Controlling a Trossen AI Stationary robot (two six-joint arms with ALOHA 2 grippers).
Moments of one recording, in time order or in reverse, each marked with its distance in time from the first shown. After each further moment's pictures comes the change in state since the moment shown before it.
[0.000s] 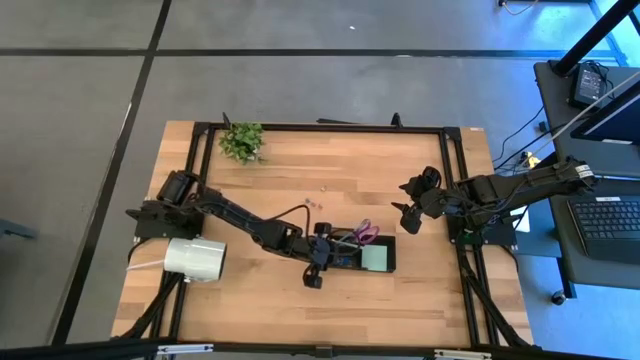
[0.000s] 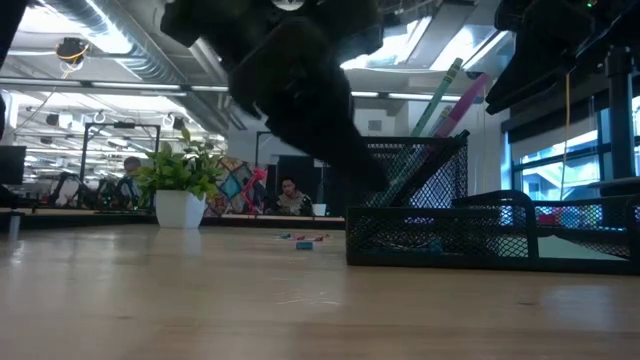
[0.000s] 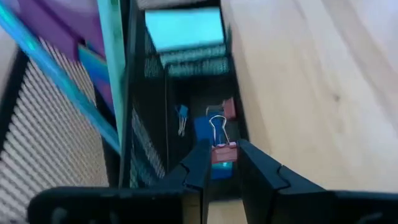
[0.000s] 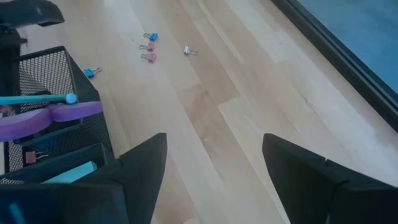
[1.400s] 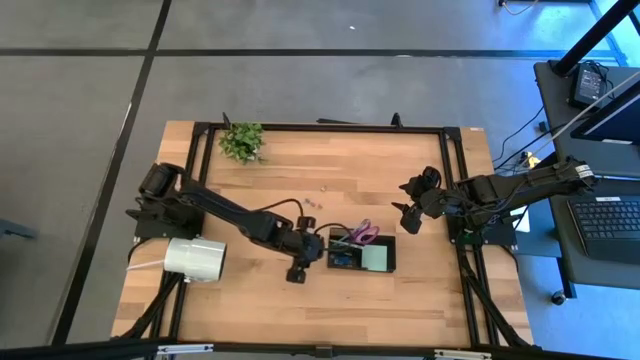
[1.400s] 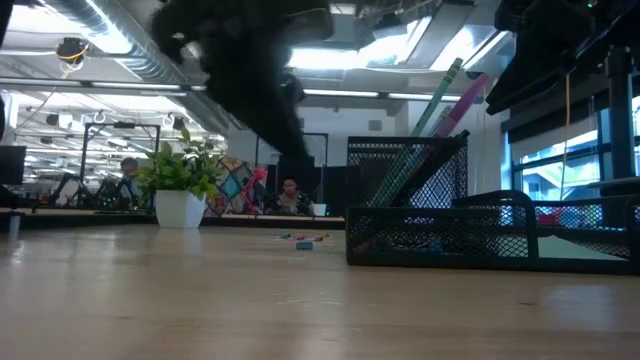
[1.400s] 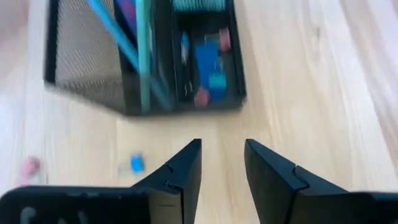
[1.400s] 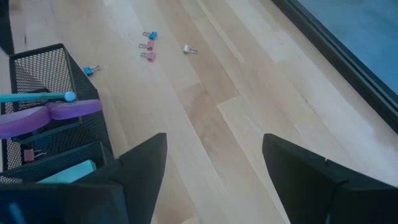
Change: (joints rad) left arm 0.001 -0.151 0.000 -0.350 0.051 -0.071; right arm 0.000 0.000 0.000 -0.005 0.000 -0.004
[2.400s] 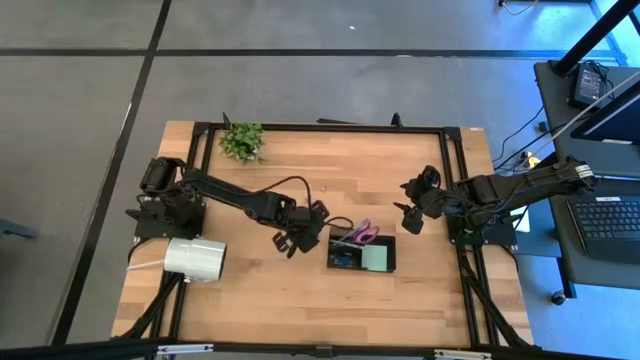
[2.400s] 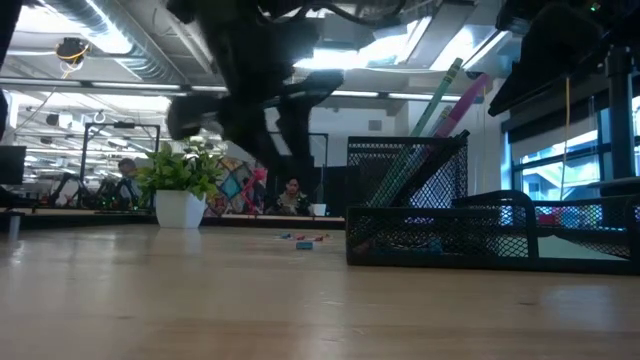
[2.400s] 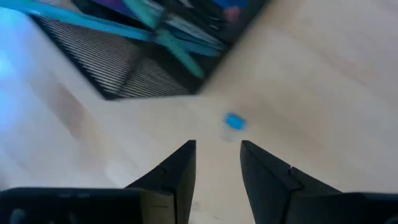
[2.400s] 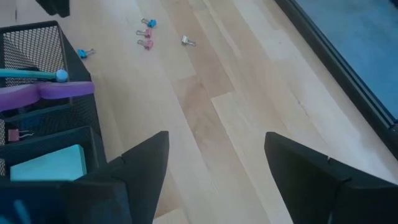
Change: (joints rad) left arm 0.153 -0.018 0.000 -0.119 -0.013 0.973; right arm 0.000 0.000 0.000 -0.026 0.009 -0.078
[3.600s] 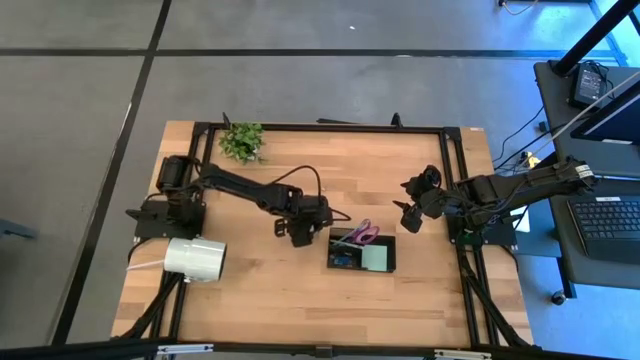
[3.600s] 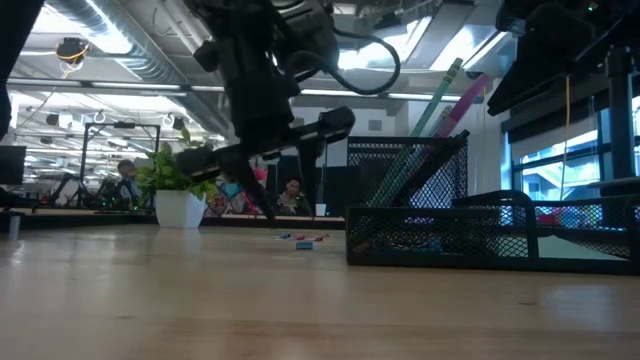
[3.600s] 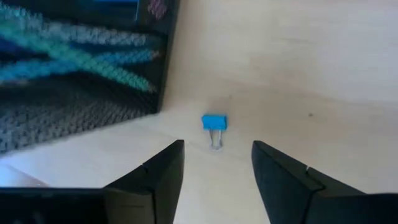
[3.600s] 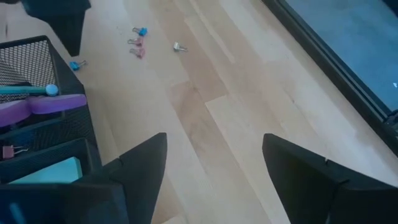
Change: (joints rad) left arm 0.117 0.103 -0.016 0.050 0.227 0.531; right arm 0.000 0.000 0.000 0.002 0.024 0.056
